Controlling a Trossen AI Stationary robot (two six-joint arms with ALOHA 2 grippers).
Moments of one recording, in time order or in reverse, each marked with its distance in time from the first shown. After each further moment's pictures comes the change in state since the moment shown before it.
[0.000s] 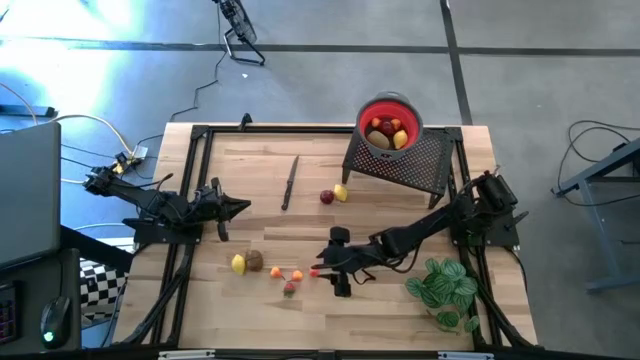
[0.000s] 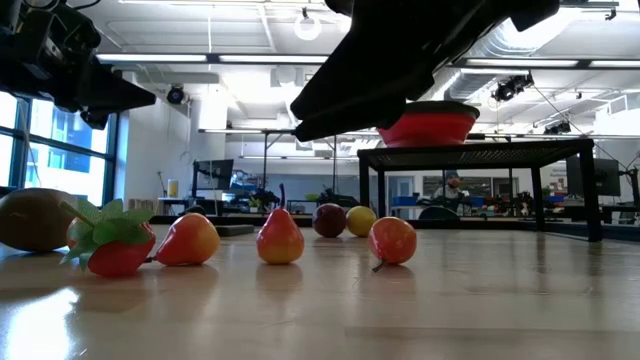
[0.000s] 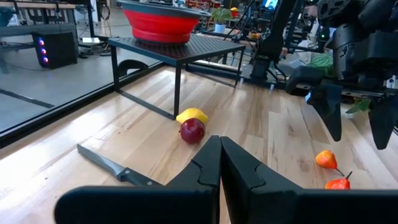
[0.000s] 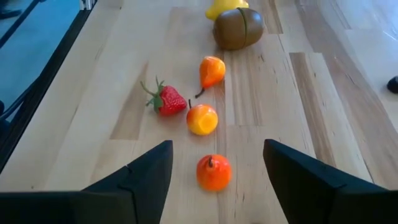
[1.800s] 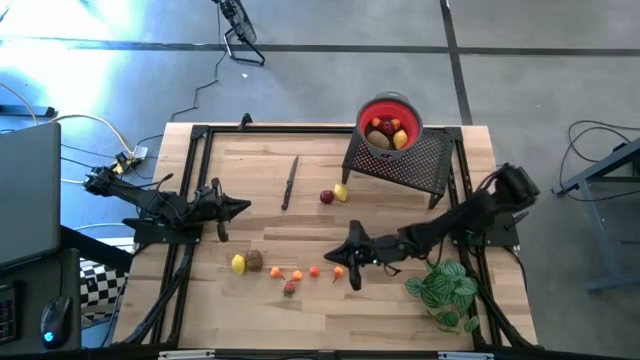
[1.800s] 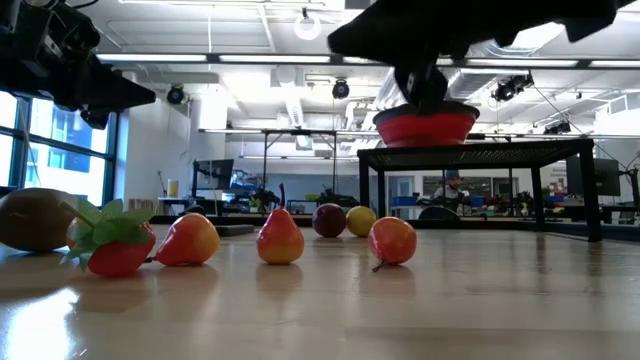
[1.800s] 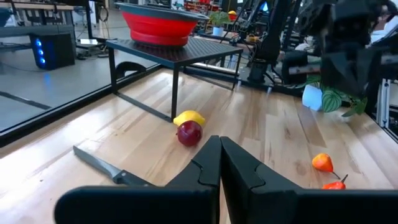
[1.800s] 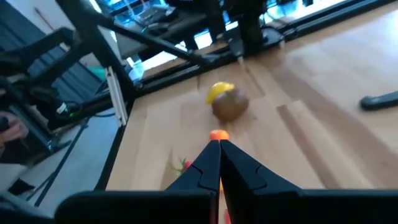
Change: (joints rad) left arm 0.000 0.000 0.002 0.025 0.000 0.001; right arm 0.035 -0.176 -0.297 0.492 0.123 0.238
